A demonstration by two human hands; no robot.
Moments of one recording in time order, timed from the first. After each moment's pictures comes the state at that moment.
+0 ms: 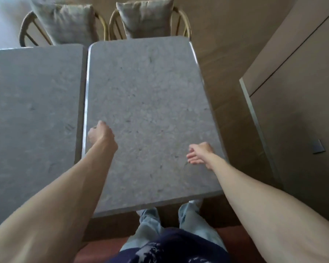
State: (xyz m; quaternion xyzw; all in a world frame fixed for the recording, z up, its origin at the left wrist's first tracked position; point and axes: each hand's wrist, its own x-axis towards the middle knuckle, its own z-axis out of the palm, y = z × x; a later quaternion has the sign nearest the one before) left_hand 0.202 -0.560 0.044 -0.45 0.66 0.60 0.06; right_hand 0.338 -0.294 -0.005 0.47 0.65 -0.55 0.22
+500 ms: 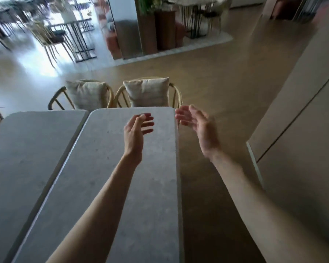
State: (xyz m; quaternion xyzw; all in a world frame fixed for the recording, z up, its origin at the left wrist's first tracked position) left_hand 0.161 -0.242 0.182 -0.02 0.65 0.75 -0.07; right_hand 0.195 -0.066 0.204 0.02 0.65 -0.75 -0.11
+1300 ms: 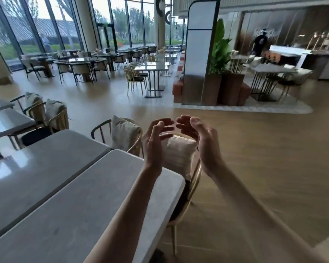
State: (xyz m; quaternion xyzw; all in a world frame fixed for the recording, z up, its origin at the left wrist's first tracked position) left_hand -0.043 -0.064 0.297 0.00 0.57 0.75 -0.33; right_hand -0.063 0.060 0.320 -0.23 0.62 -0.75 -0.04
